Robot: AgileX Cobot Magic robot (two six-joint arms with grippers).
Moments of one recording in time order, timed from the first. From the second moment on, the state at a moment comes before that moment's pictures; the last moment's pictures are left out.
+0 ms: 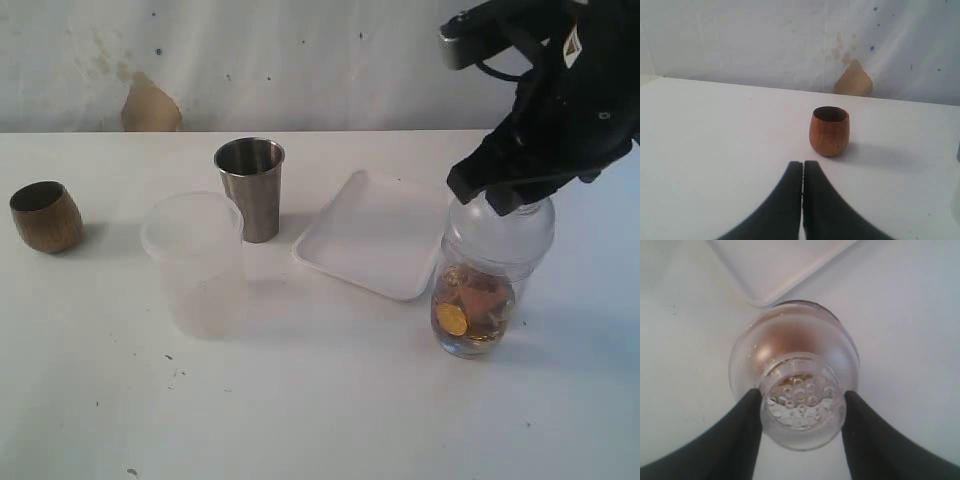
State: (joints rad) left arm 0.12 0.00 0.00 0.08 0.22 -0.13; right arm 0.37 1.42 -1.32 -0.20 1.17 0.03
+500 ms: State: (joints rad) left arm 0.12 0.00 0.00 0.08 0.22 -0.13; right arm 0.37 1.48 -1.32 -0.22 1.15 0.03
